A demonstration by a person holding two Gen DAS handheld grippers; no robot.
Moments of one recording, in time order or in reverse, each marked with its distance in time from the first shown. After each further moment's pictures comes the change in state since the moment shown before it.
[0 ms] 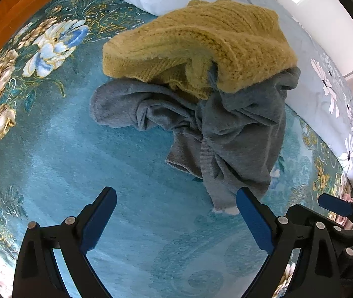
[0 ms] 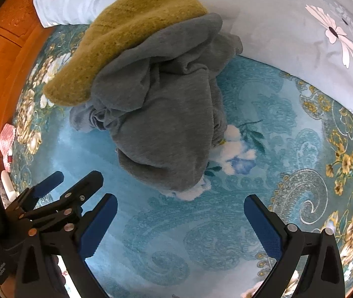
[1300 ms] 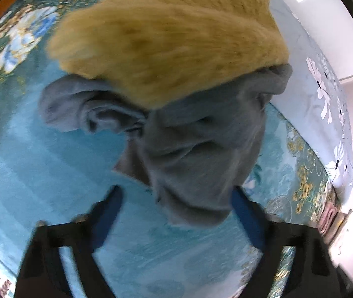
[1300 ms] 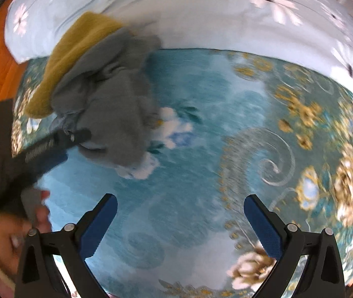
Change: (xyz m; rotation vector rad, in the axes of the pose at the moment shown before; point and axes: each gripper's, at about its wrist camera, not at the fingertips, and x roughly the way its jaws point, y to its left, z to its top) left arm 0.038 -0.050 0.034 -0.016 0.112 -0.093; right arm -0.046 -0.095 -0.057 0.215 -0.043 -0.045
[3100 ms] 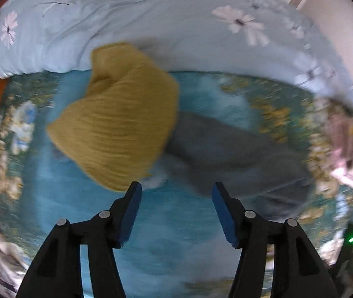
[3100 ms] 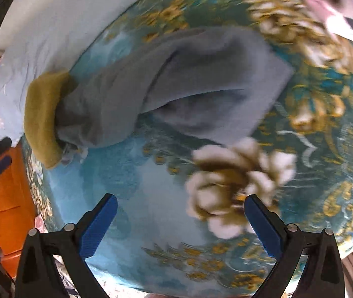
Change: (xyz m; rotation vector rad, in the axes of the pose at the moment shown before) left arm -0.070 -0.155 -0.103 0.509 -0.069 0.263; right arm 0.027 -0.166 -0.159 0.535 0.029 0.219
